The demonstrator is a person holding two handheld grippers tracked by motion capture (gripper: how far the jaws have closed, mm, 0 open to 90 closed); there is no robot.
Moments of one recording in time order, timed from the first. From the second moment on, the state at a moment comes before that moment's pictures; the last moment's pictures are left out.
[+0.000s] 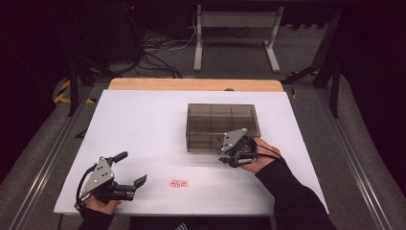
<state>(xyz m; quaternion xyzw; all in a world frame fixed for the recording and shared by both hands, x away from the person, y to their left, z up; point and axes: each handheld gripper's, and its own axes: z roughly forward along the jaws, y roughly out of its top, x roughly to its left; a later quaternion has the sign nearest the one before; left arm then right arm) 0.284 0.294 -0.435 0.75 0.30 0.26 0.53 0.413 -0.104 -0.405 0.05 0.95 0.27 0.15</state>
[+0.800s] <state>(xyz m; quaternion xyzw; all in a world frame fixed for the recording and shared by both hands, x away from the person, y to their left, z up) 0.284 0.294 -0.435 0.75 0.30 0.26 0.53 0.408 -0.105 -0.404 0.05 0.95 0.27 0.17</state>
